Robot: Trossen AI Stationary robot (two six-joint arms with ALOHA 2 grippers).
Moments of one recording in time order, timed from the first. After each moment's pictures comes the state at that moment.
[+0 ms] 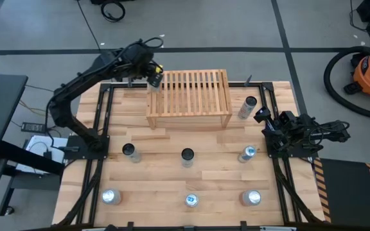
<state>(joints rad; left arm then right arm) 0.55 1.57 1.81 -1.12 -0.34 -0.29 0.08 0.00 0.01 0.65 -0.02 0.27</state>
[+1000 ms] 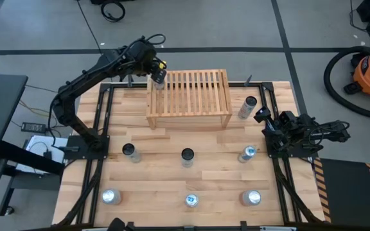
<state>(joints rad) 0.58 1.61 1.82 -1.06 -0.31 -0.28 0.08 0.00 0.01 0.66 -0.02 0.27</state>
